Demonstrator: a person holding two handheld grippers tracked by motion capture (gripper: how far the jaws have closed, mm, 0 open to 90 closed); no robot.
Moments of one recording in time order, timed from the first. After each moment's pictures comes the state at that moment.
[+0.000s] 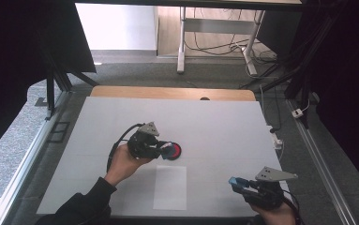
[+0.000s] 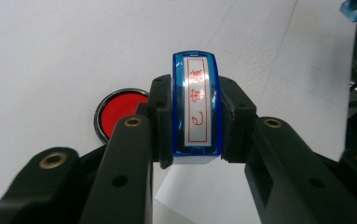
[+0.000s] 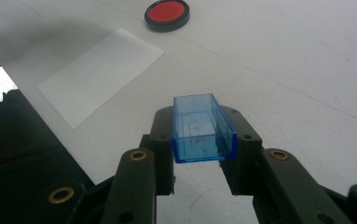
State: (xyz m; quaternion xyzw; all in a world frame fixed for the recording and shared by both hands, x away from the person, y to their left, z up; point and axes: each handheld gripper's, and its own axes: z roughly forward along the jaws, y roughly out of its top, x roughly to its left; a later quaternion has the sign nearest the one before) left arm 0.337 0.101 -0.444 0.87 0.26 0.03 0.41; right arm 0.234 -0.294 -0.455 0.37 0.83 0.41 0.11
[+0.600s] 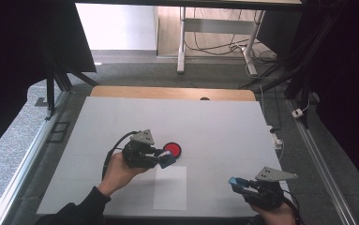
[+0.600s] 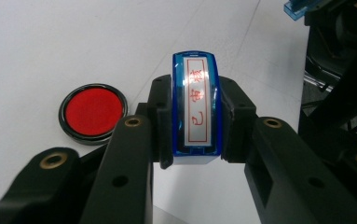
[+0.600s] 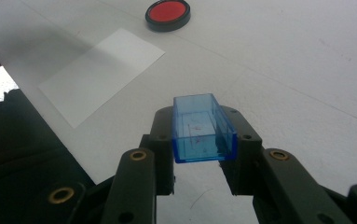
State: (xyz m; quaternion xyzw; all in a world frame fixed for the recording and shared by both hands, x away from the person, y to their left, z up) left arm 0.306 0.107 -0.440 0.87 0.24 0.02 0.43; right arm 0.235 -0.294 -0.455 0.36 0.83 0.41 0.11
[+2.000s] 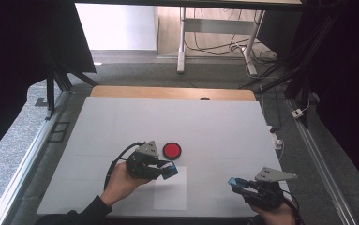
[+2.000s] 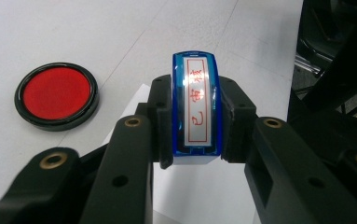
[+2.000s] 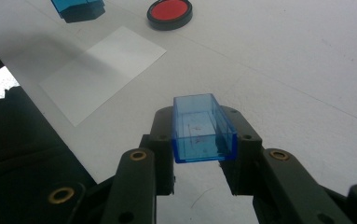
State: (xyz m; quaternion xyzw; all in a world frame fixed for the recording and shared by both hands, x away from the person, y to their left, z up) left arm 0.291 0.094 -0.461 0.88 0.23 0.00 0.42; right arm 0.234 -0.293 -0.455 0.36 0.83 0.41 0.11
